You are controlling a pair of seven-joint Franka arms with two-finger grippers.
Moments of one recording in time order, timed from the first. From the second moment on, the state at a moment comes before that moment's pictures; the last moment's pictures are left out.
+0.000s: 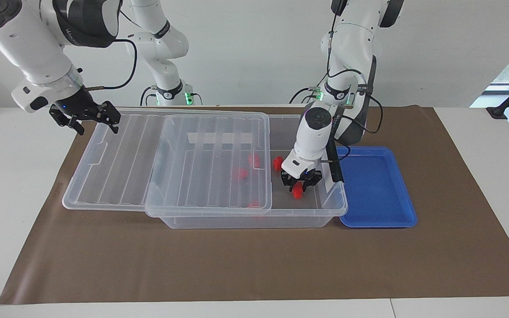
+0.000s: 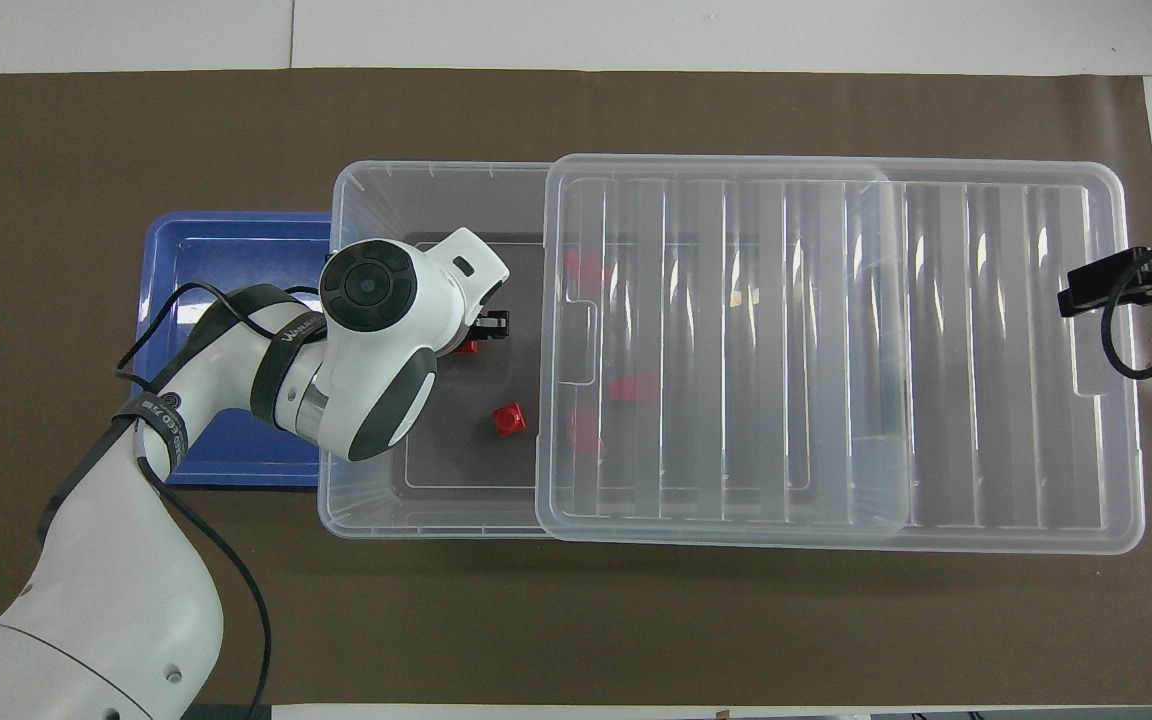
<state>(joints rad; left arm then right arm) -0.43 0.36 -0.10 -1.91 0.05 2.36 -0.47 0.07 0.04 -0.16 -1.60 0.02 1.57 -0.10</state>
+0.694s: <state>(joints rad) -0.43 0.16 -0.12 -1.90 0.05 2.15 -0.47 0.08 0.04 -0.16 -1.59 0.02 1.60 -0.10</state>
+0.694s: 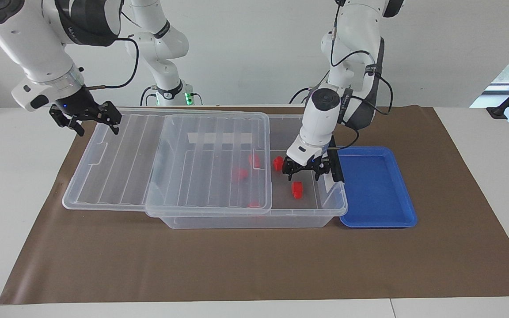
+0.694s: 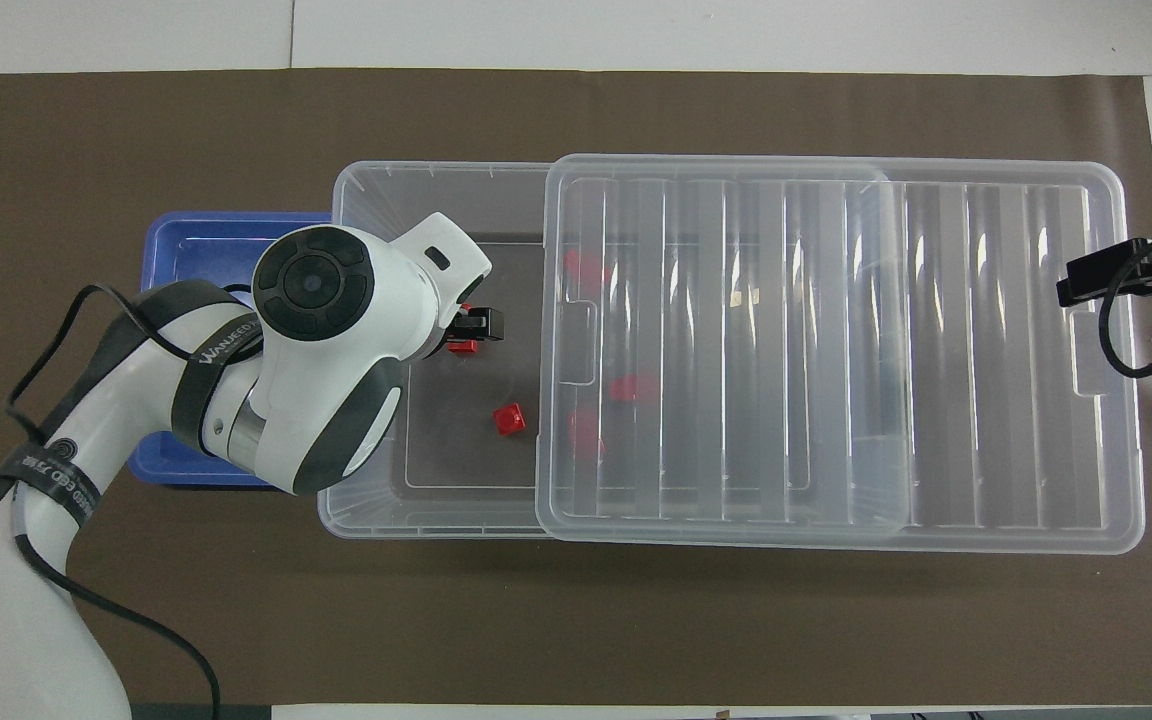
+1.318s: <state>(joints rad) -0.29 -0.01 -0.10 -1.90 0.05 1.94 -0.41 0.07 0.04 -0.31 -1.65 0.02 1.72 -0.23</state>
